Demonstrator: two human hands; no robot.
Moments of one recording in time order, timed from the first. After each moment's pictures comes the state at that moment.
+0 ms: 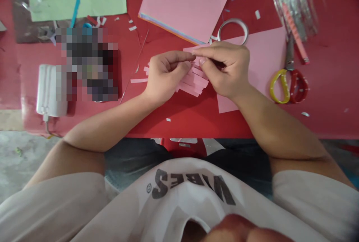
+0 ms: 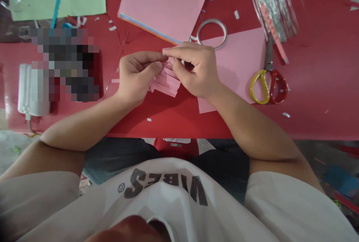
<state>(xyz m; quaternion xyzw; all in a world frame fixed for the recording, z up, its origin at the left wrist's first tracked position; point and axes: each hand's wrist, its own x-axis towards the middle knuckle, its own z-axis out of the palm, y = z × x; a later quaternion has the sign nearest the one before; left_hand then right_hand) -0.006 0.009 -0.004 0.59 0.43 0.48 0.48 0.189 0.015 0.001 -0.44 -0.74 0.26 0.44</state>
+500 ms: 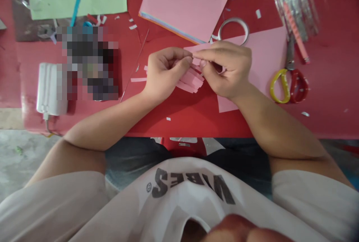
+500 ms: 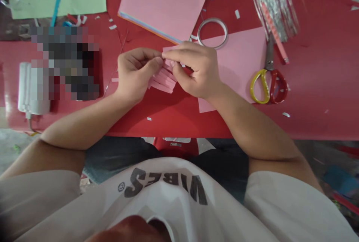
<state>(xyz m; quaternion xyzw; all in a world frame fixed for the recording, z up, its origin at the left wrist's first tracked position) -0.008 0.012 -0.003 0.62 0.46 0.46 0.44 0.194 0.016 -0.004 -0.42 -0.79 0.18 0.41</state>
